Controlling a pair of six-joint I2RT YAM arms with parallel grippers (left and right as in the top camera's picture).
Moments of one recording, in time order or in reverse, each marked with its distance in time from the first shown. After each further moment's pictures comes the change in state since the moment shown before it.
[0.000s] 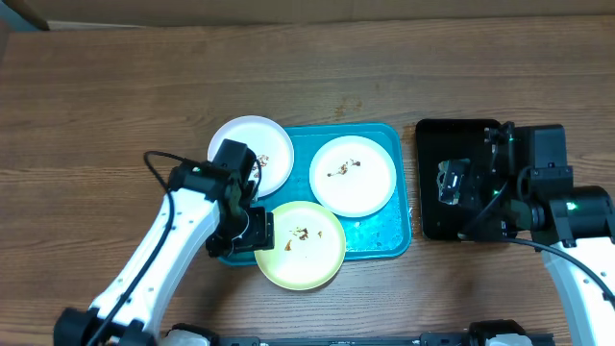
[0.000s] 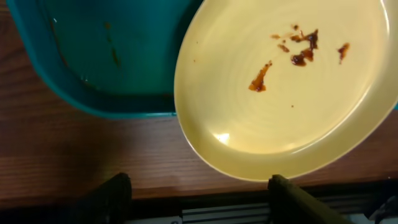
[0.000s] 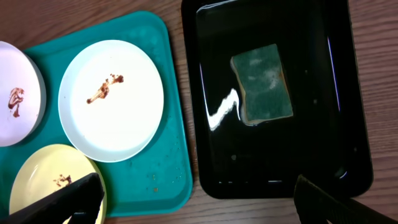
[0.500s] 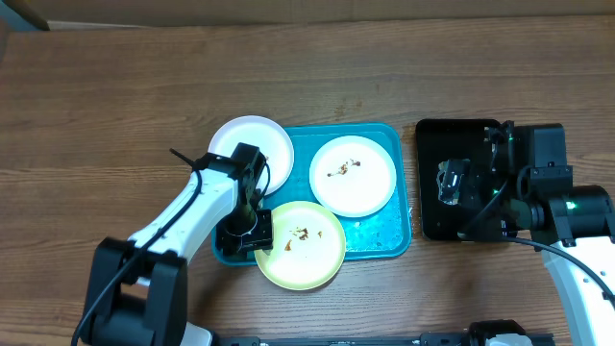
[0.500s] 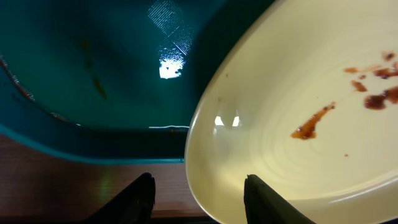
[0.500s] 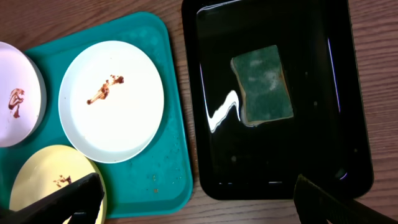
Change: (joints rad) left arm 0.000 0.225 -0.033 0.095 -0.007 -0.005; right arm 0.000 0.001 0.000 0.003 0.000 0.000
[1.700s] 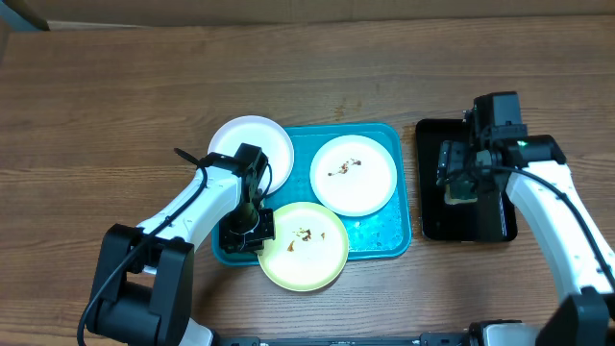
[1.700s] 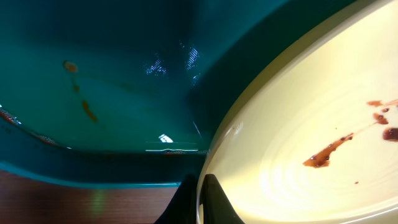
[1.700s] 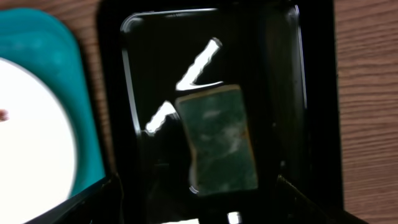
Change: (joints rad) left arm 0.000 0.042 -0.003 0.042 0.002 -0.016; right arm 0.000 0.382 0.001 0.234 0.210 -0.101
